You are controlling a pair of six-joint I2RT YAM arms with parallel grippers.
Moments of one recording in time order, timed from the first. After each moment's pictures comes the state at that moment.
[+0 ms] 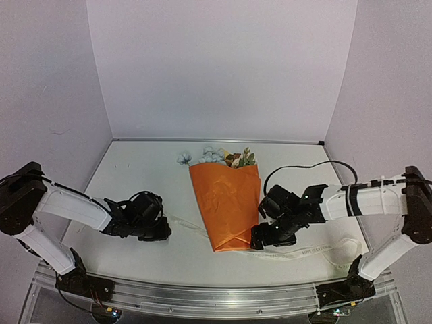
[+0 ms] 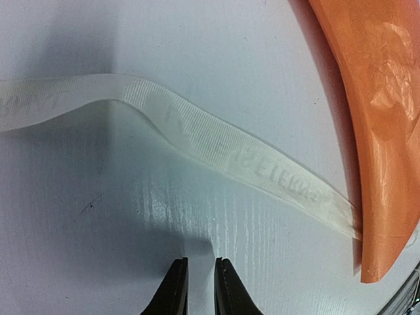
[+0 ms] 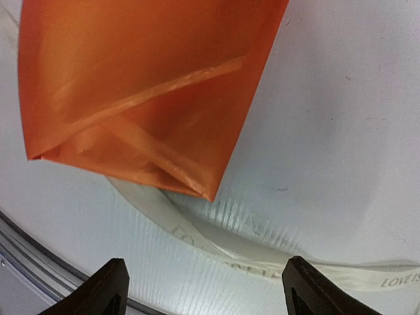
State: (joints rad) left arm -0.90 1.51 0.56 0.00 -0.10 -0.89; right arm 0.98 1.48 0.86 -0.62 -0.02 0.72
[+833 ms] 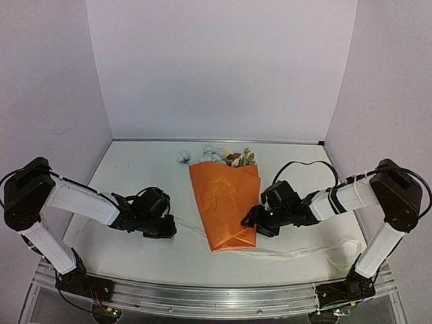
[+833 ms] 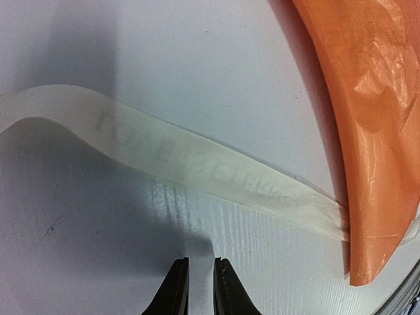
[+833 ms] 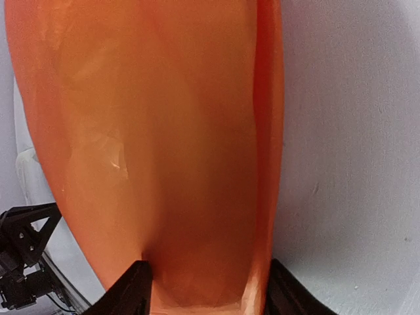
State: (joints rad) left arm -0.90 1.58 0.66 -0.06 -0.05 -0.83; right arm 0.78 1.69 0.73 0.06 -0.17 1.01
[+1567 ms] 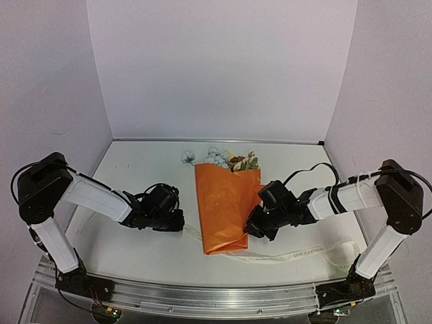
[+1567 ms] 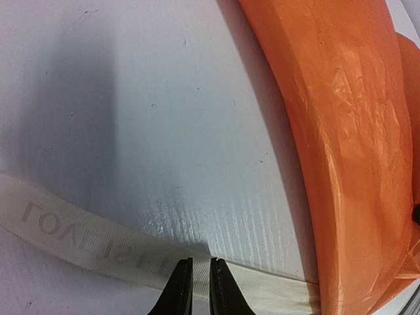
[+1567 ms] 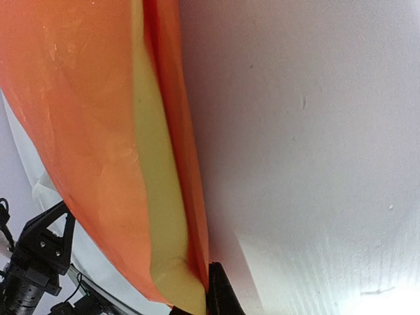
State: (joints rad) left arm -0.90 1.71 0.74 0.06 -0.11 -0.76; right arm 0.84 1.67 0.80 -0.09 -0.15 1.34
